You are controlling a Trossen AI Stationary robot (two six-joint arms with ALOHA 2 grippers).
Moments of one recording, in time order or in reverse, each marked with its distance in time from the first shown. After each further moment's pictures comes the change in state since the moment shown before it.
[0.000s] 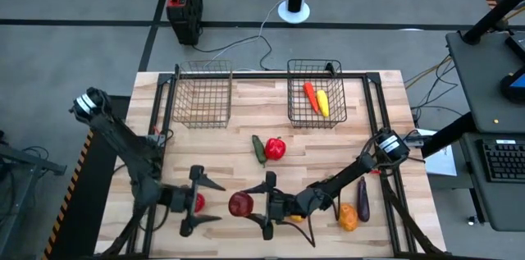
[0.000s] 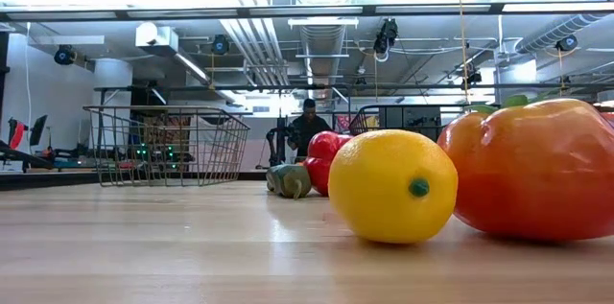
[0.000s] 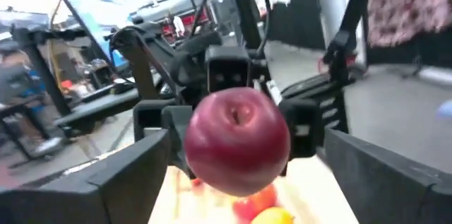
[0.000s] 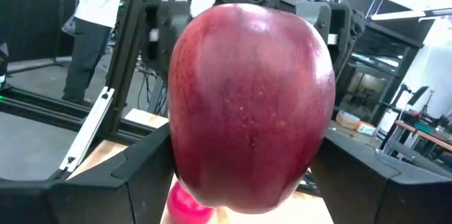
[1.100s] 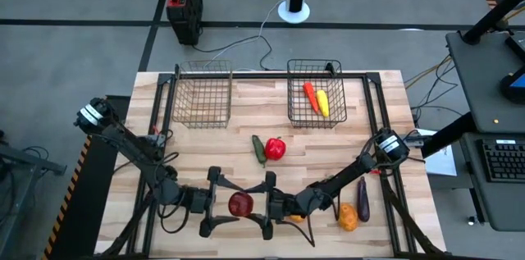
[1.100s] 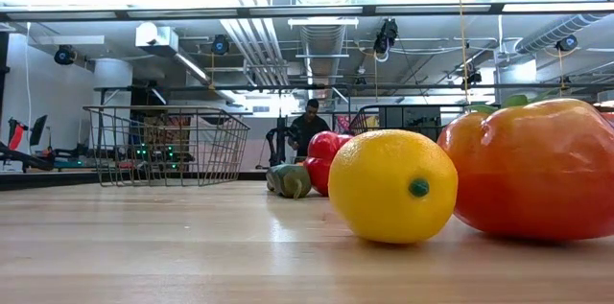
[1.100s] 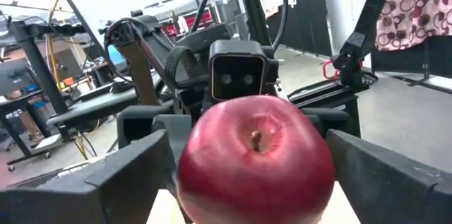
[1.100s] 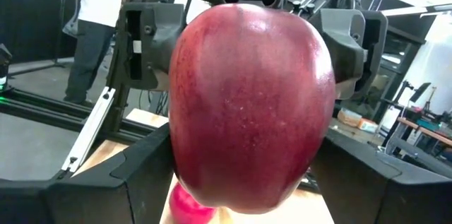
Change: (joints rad) left arm 0.134 0.162 0.061 0.121 0.123 -0.021; right arm -0.002 0.000 0.000 -0.005 0.000 0.017
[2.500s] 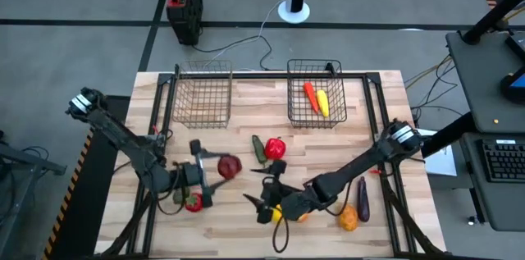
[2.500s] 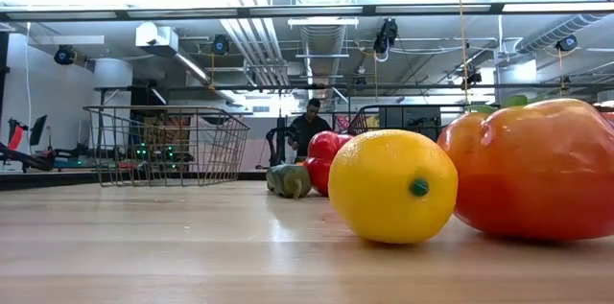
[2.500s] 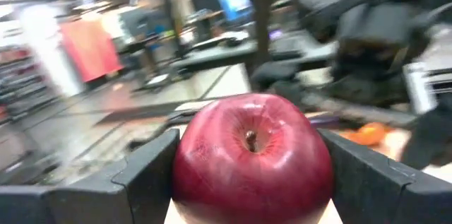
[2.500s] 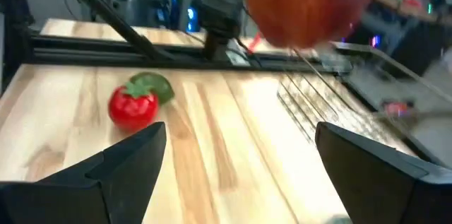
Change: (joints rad) left arm 0.032 -0.266 0.001 -0.366 -0.401 -0.115; right arm -0.020 -0.170 0.164 -0.916 0.286 0.492
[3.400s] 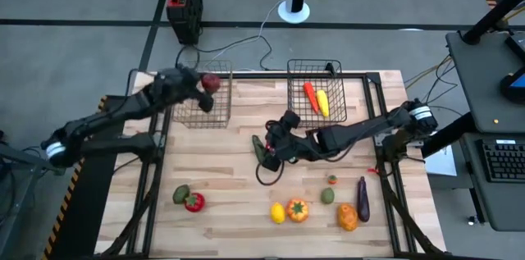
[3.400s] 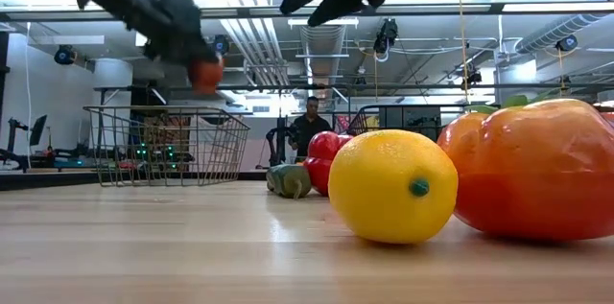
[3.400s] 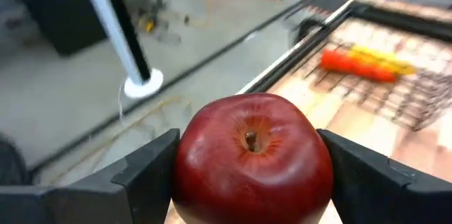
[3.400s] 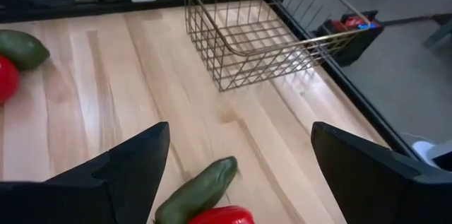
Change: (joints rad) left arm 1.365 -0.248 -0.002 -0.606 0.892 -0.151; right arm -0.297 -0.210 -0.002 -0.488 -0.202 0.156
